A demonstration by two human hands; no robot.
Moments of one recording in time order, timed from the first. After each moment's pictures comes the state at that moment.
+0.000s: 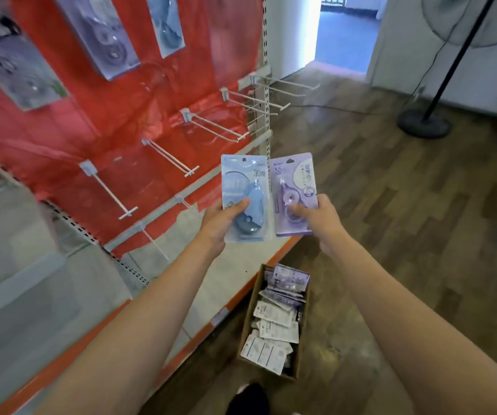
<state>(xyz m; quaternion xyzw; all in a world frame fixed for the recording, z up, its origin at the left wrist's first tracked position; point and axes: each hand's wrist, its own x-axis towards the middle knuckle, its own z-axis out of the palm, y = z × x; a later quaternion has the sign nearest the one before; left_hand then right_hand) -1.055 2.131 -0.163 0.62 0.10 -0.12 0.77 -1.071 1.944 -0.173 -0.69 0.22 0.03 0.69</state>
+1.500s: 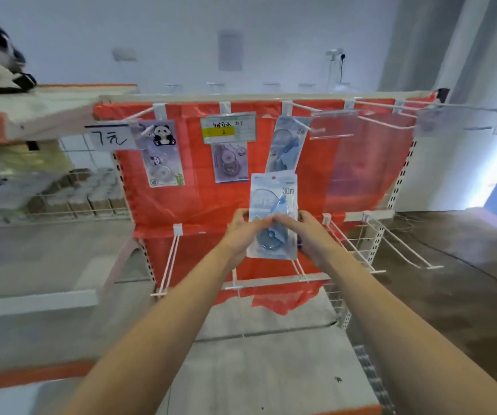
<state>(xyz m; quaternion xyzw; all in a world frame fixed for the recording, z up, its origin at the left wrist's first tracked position) -0.883 2.143 -0.034 0.63 0.19 0.18 0.73 -0.816 2.016 -0.029 -0.65 -0.23 0.23 0.68</state>
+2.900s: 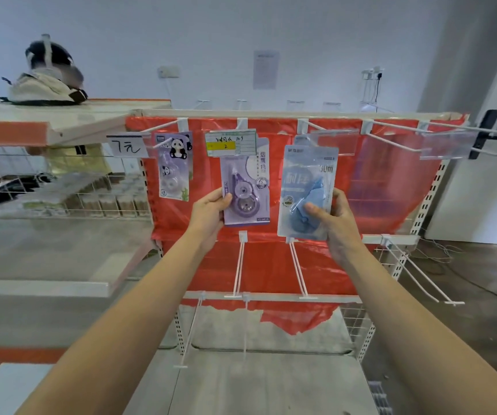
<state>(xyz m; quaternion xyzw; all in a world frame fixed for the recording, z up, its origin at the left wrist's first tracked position) -0.905 2.174 0.012 0.58 0.19 0.34 0.72 -0.778 1.988 0.001 -0.56 -0.29 0.13 0.77</state>
